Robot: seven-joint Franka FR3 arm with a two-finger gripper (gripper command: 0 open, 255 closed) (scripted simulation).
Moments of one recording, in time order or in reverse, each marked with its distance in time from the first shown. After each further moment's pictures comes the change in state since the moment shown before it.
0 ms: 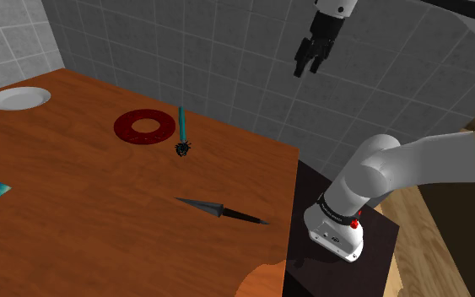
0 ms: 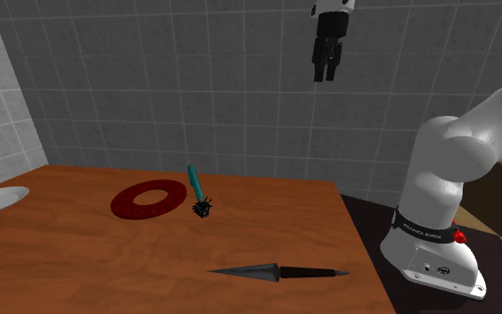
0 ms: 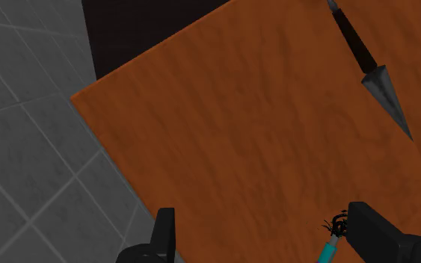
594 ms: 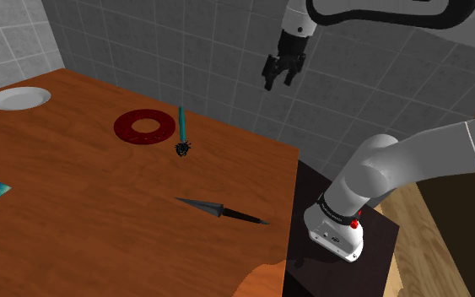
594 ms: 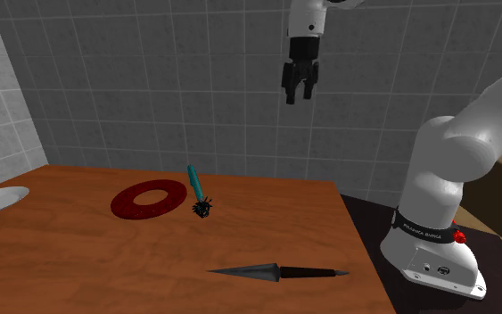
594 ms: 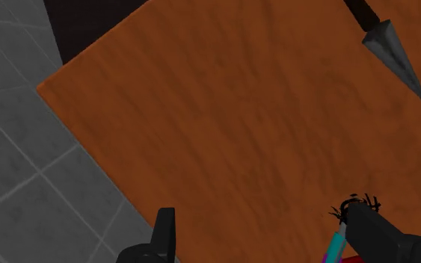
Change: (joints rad) arm 0.001 0.127 0.130 -0.067 0.033 0.192 0.190
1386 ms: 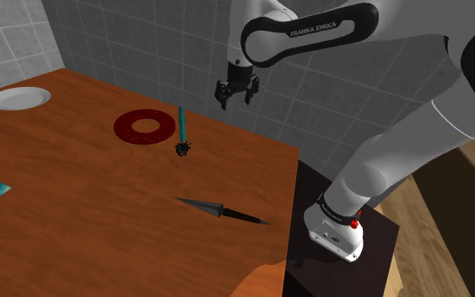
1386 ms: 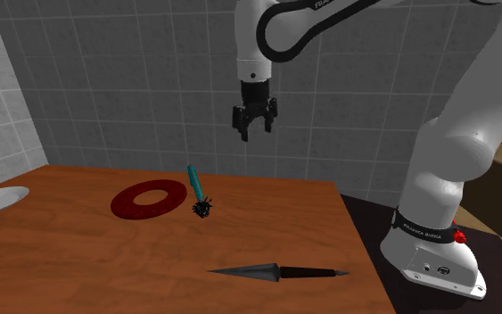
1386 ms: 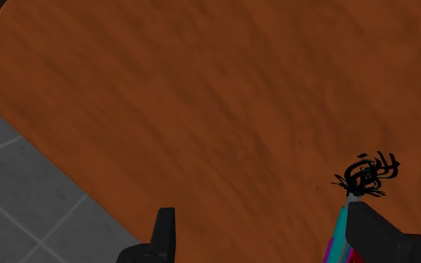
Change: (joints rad) arm -0.027 0.381 0.201 0.064 -0.060 0.292 0.356
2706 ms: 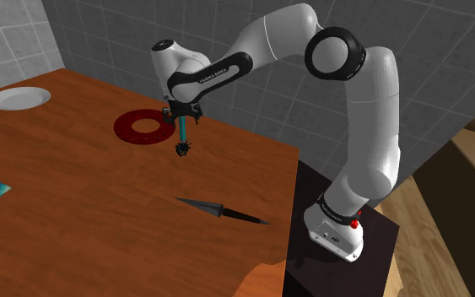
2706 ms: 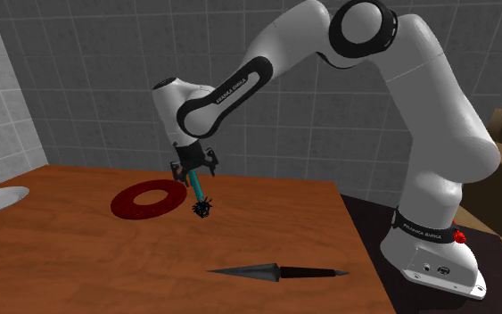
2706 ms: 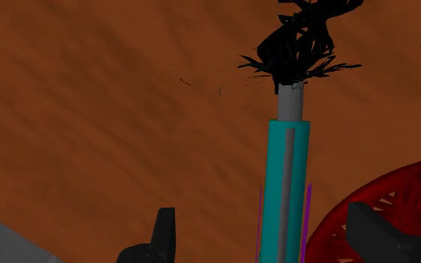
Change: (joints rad) arm 0.118 0.865 0.004 0.660 -0.382 0.037 0.563
